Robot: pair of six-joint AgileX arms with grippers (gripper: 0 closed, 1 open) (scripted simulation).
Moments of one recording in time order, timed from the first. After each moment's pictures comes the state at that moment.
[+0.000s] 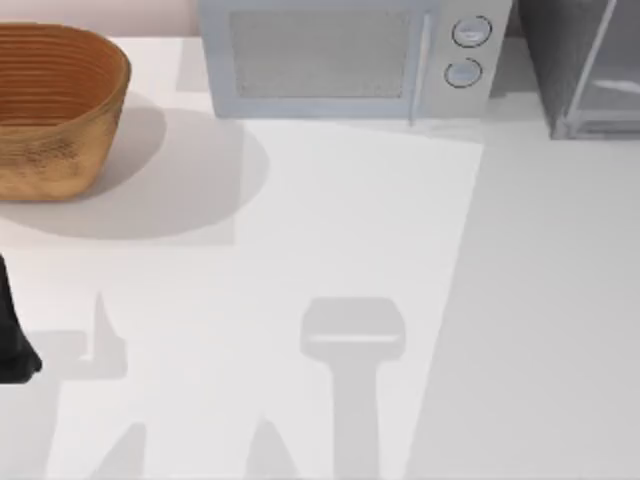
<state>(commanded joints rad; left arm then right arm) 0.00 0.00 0.00 0.00 0.00 0.00 -0.85 1.81 1.26 -0.25 -0.66 -0.54</state>
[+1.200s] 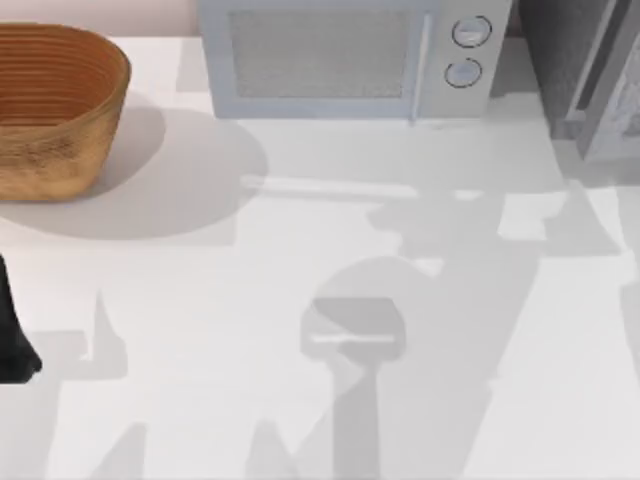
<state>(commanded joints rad) 0.00 0.00 0.00 0.00 0.00 0.00 -0.07 1.64 1.03 0.02 -0.05 -0.05</state>
